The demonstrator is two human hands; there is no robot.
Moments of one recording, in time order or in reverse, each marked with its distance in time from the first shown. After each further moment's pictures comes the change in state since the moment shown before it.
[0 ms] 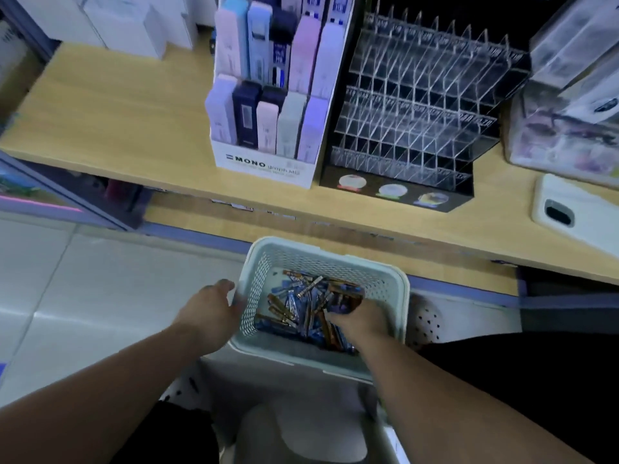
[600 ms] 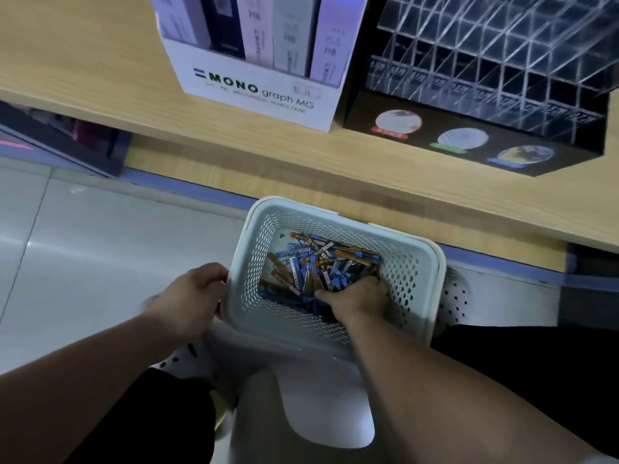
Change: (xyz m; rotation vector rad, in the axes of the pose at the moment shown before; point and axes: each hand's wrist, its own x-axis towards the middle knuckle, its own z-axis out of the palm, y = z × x) left_hand 0.007 -0.024 0.014 -0.364 -0.109 -0.101; right_hand 0.030 -0.007 0.052 -0.093 0.090 0.131
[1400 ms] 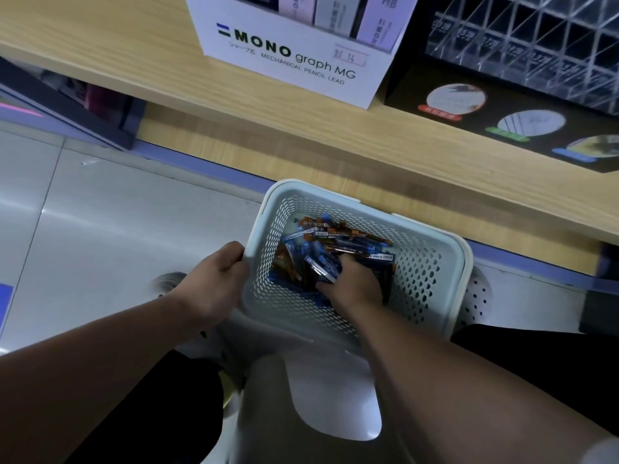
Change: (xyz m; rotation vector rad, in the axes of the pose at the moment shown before) left_hand -0.001 0.015 0.010 -0.005 0.043 0.028; right_hand -0.004 -0.013 0.007 -0.124 -0.158 -0.422
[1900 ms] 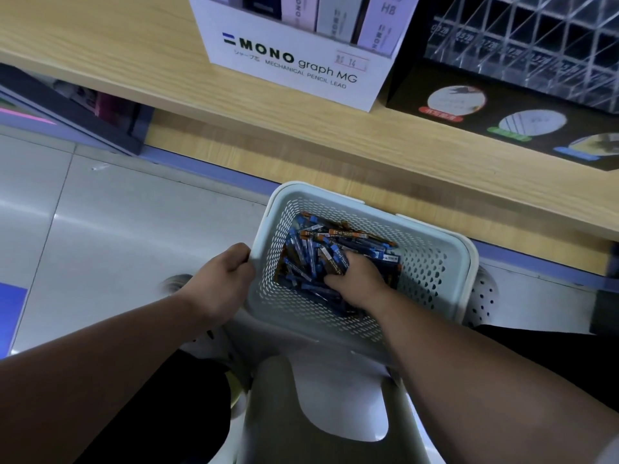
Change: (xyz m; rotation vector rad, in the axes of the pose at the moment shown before) left_hand -0.003 0.004 -0.005 -0.049 -0.030 -0.013; right_hand 0.009 -0.002 -0.021 0.224 -0.213 -0.066
